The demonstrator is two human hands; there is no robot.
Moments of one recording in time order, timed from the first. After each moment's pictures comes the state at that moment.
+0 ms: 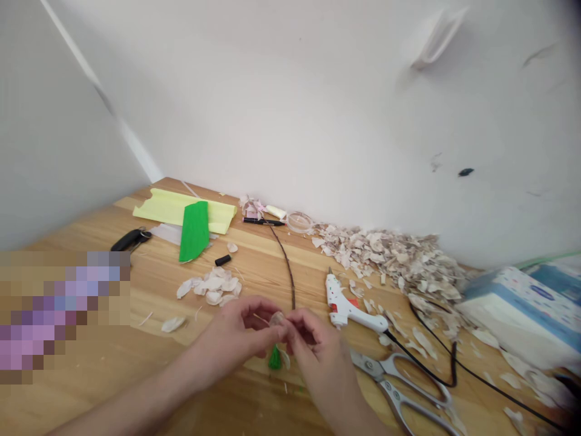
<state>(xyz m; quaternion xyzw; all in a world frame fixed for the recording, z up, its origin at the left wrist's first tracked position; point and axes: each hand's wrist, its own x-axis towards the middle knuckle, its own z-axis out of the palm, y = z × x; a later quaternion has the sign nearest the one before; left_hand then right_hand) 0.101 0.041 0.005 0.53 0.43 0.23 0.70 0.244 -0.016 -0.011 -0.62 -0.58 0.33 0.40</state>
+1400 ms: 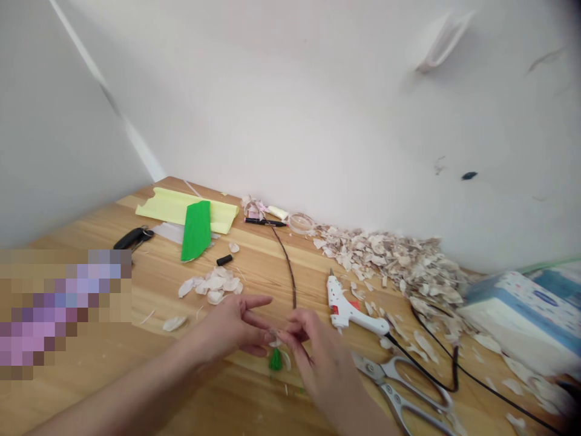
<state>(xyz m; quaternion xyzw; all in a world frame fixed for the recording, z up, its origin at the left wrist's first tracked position) 0.094 0.053 -0.006 0.40 0.45 0.19 0.78 0.255 -0.017 -0.019 -0.55 -0.75 0.12 0.33</state>
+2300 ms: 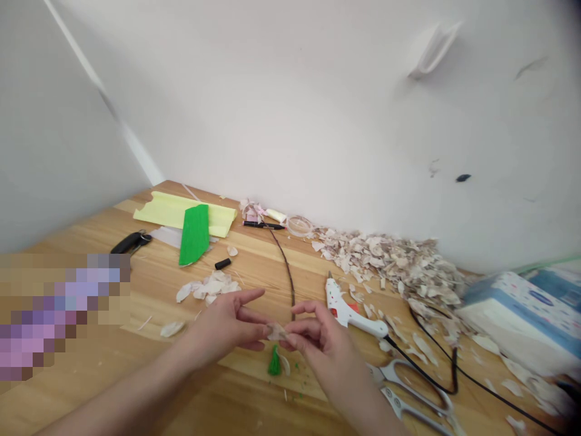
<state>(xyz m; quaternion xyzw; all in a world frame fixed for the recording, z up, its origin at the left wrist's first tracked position) 0.094 0.054 0.011 0.41 0.47 0.23 0.75 0.261 -0.011 -0.010 -0.56 -0.51 0.49 0.42</state>
